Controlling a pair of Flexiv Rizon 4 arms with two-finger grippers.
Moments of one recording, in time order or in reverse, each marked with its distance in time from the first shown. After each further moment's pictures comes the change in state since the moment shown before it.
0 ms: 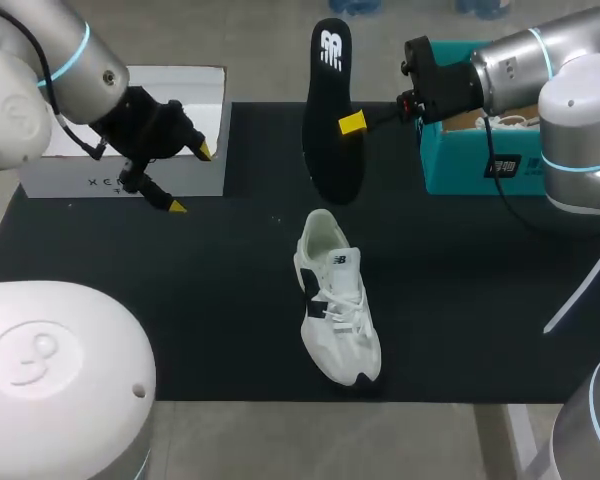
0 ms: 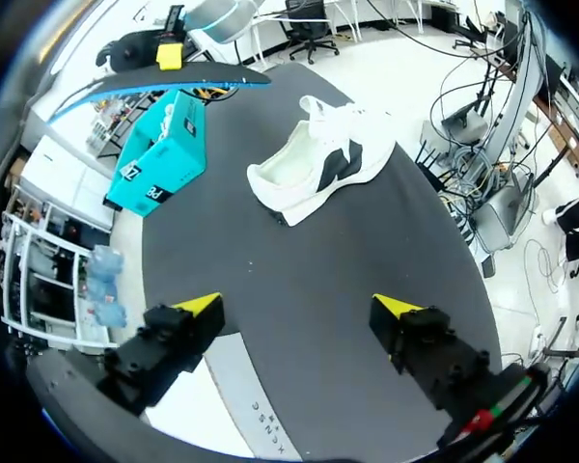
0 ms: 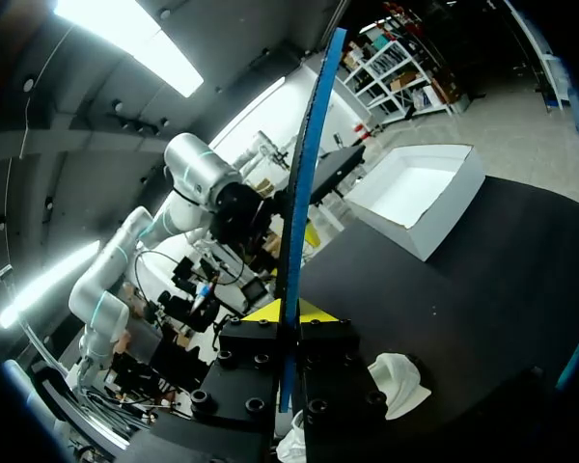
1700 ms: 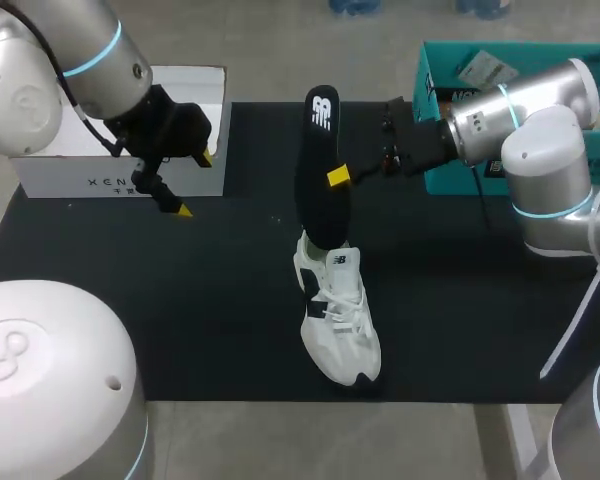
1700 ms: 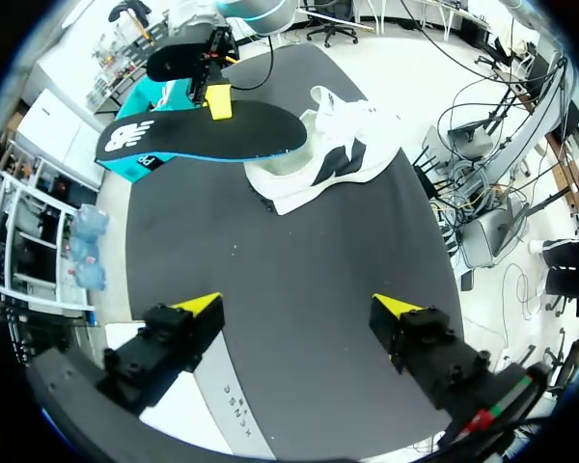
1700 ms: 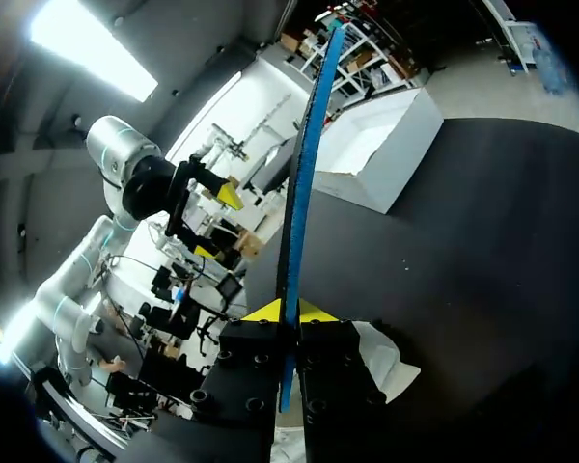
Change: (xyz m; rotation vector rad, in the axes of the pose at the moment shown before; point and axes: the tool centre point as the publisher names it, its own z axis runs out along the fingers) left arm 0.008 -0.011 -0.001 -0.095 0.059 -0.119; right arm -0.074 -0.067 0.040 0.025 -0.133 0.135
